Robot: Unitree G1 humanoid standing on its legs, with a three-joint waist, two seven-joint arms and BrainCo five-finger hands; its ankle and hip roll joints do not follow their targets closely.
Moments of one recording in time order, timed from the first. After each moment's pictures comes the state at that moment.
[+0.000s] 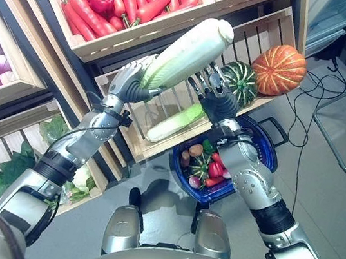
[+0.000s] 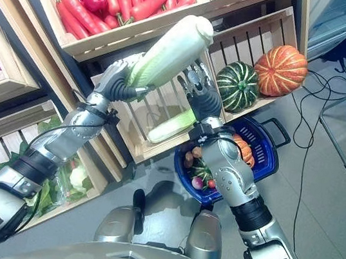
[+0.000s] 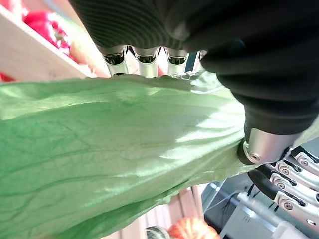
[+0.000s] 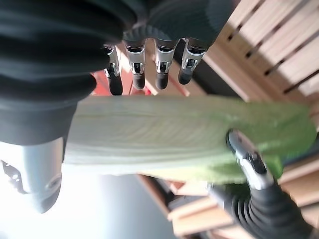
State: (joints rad) left arm -0.43 0.59 -0.41 0.17 0.47 -0.15 0.32; right arm -0.36 -0.33 0.45 -0.14 1.00 -0.01 -0.29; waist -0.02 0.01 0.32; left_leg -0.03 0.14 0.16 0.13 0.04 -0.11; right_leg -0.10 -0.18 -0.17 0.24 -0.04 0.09
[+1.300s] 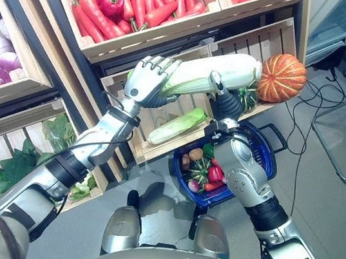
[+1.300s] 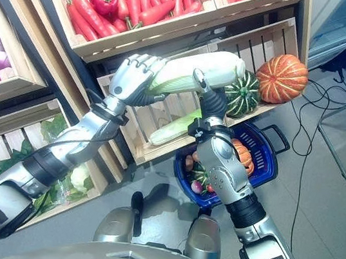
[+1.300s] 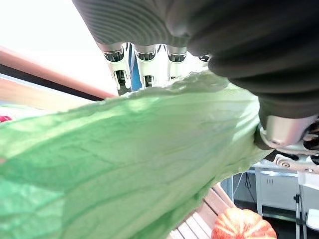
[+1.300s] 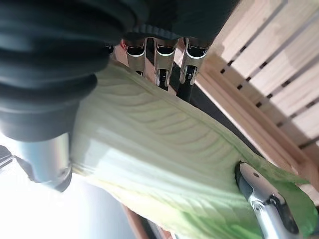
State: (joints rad) left arm -0.50 0.55 -0.62 0.13 0.89 0.12 0.44; right arm -0.40 -0.30 0.49 -0.04 0.87 -0.09 -0.50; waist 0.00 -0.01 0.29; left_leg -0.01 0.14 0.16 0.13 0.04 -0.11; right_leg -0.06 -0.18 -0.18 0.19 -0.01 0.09
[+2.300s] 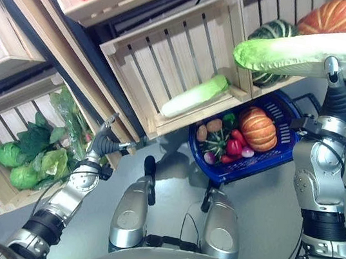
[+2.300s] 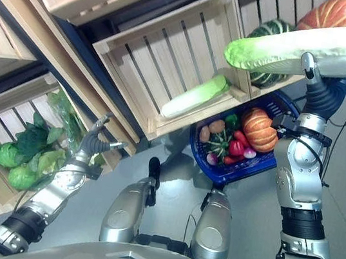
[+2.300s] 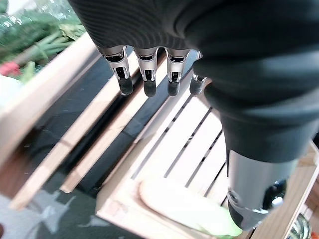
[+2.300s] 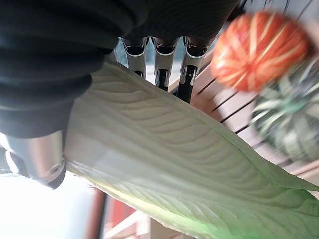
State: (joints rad) left arm 0.00 0.49 -0.29 0.27 -0.05 -0.22 0.35; right arm -0.26 -0.54 -0.03 -0.12 0.40 -0.22 -0.47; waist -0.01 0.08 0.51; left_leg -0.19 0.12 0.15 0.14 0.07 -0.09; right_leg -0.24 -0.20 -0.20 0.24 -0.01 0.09
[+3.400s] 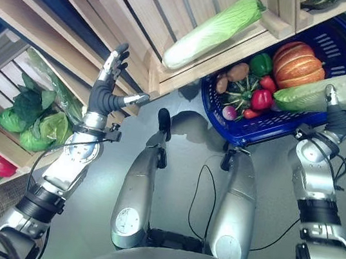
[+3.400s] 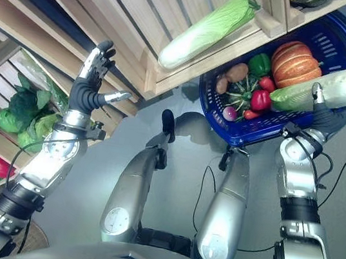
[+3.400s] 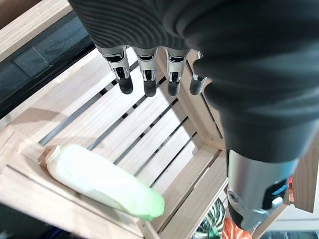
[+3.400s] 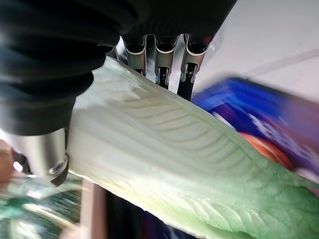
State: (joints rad) left arm -0.17 0.56 -0.27 -0.11 -0.26 -0.33 0.32; right arm -0.45 -0.53 -0.02 0.42 0.35 -0.09 -0.73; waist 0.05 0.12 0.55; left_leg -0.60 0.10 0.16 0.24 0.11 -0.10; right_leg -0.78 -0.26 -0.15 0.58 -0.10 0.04
